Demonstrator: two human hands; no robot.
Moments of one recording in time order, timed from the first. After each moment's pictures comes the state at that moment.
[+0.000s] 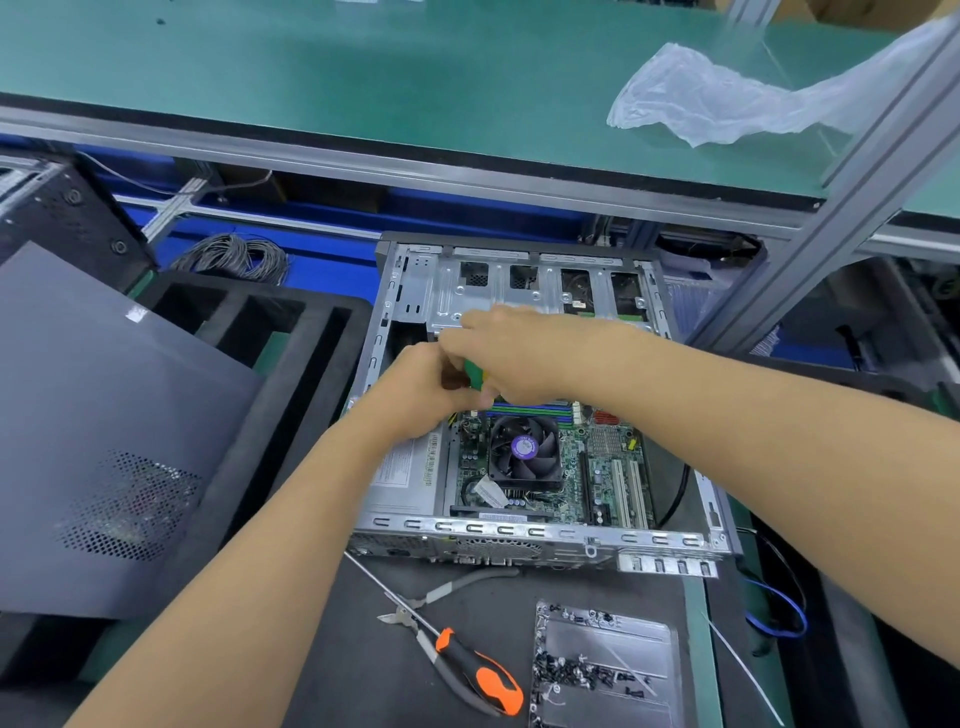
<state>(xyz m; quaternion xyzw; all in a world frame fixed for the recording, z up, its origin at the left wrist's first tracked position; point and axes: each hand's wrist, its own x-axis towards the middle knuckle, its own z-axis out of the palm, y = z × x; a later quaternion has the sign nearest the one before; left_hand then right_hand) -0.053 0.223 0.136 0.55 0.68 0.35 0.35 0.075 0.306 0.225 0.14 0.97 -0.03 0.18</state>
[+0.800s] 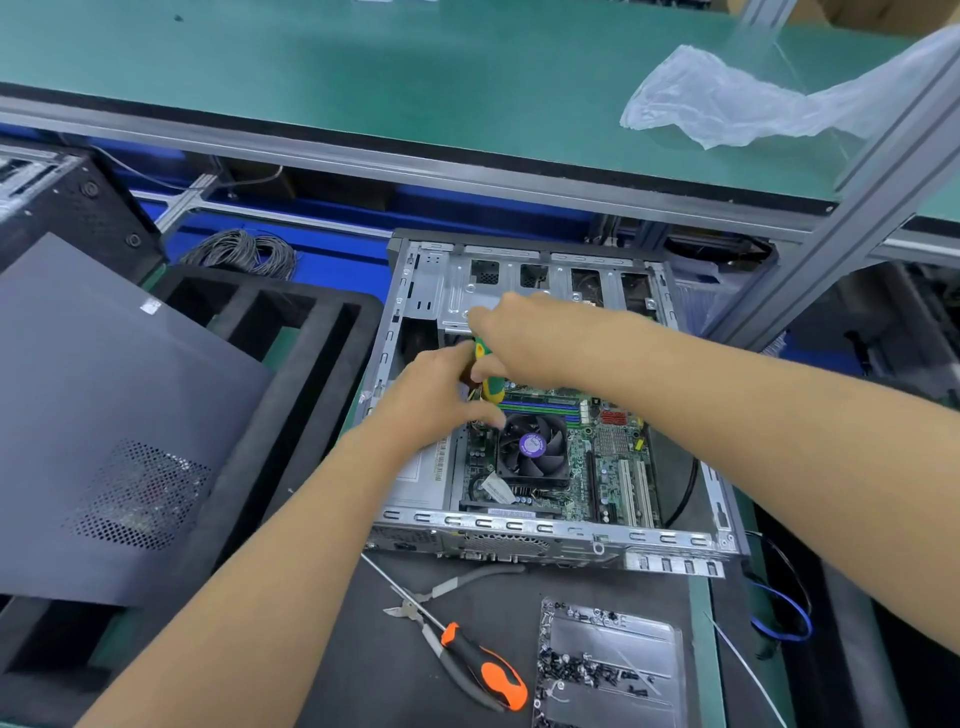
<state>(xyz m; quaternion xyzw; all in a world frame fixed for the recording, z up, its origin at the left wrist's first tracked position) -0.047 0.219 0.126 0.57 0.72 0.30 0.26 0.068 0.305 0.227 0.23 0.96 -0.04 0.15</state>
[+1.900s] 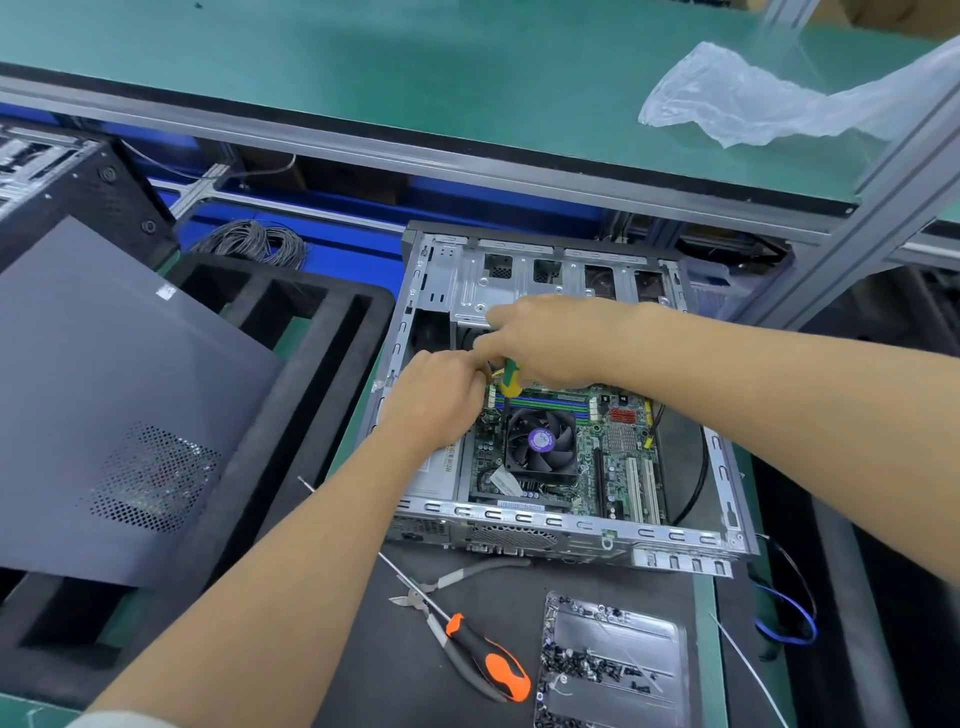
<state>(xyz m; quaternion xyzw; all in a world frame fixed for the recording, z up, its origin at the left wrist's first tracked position) -0.039 0.211 0.121 0.61 0.75 0.22 0.08 0.073 0.317 0.223 0.07 0.97 0.06 0.21</state>
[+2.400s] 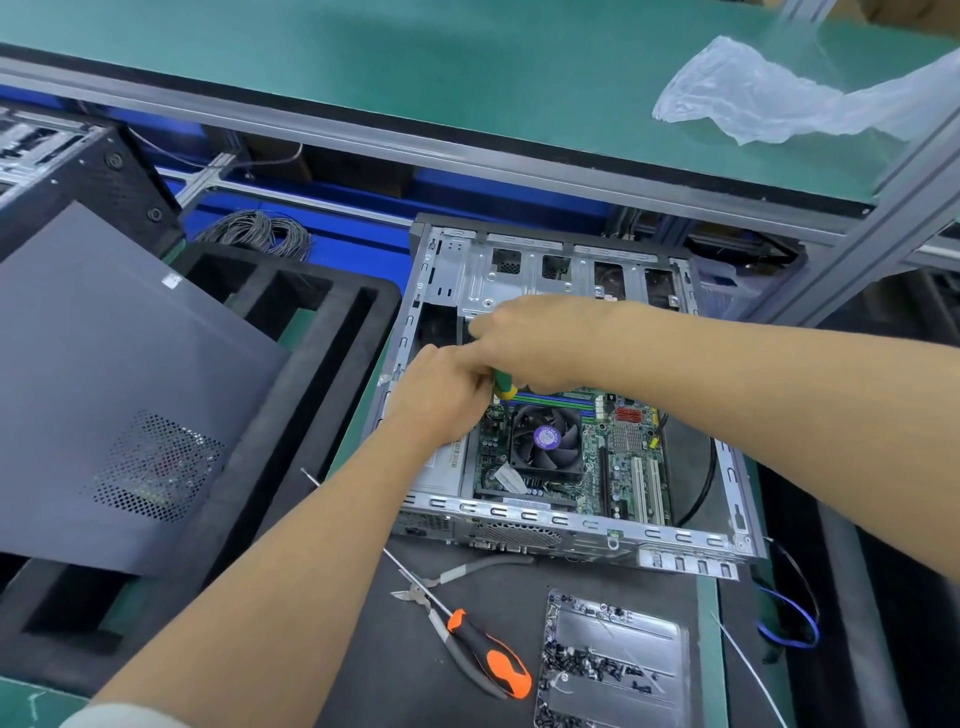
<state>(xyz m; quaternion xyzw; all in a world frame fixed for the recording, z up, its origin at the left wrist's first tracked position) -0.036 0.207 0.123 0.60 0.76 0.23 0.07 0.057 0.300 0.226 0.01 0.97 0.11 0.20</state>
